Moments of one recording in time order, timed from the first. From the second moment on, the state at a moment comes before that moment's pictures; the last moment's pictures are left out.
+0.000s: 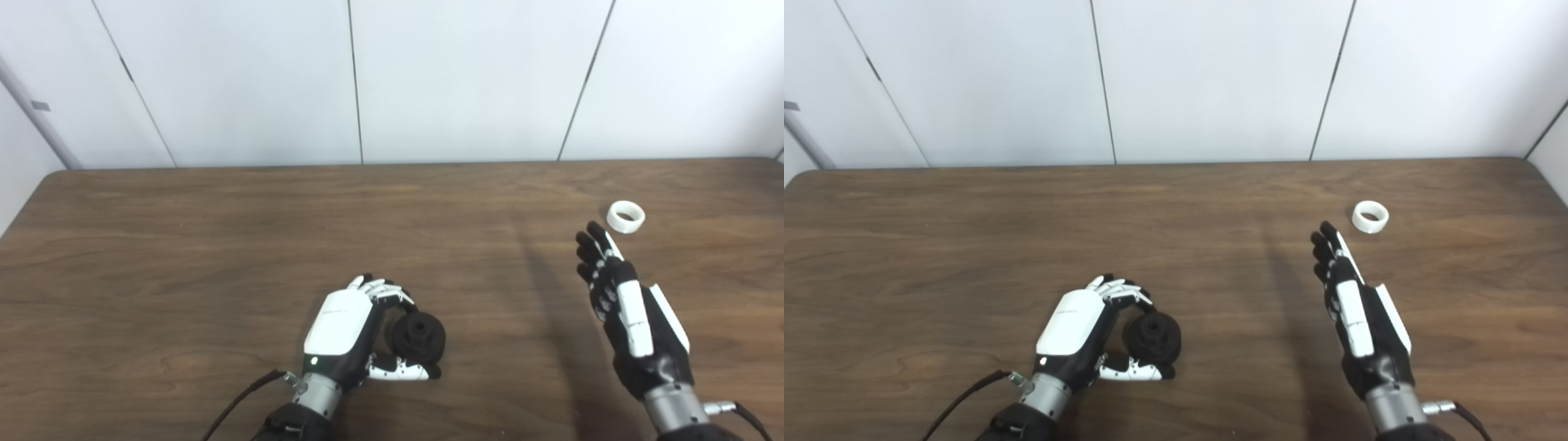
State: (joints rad) left arm -0.01 0.15 -0.49 -0.15 0.86 0.13 0.04; right arm 0.15 -0.14 -0.04 -0.53 0.08 0.29 0.08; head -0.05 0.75
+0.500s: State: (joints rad) left arm 0.00 0.14 -0.49 -0.11 0.86 0.09 0.08; right arm 0.12 -0.16 -0.09 -0.58 0.10 0.38 0.08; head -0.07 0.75
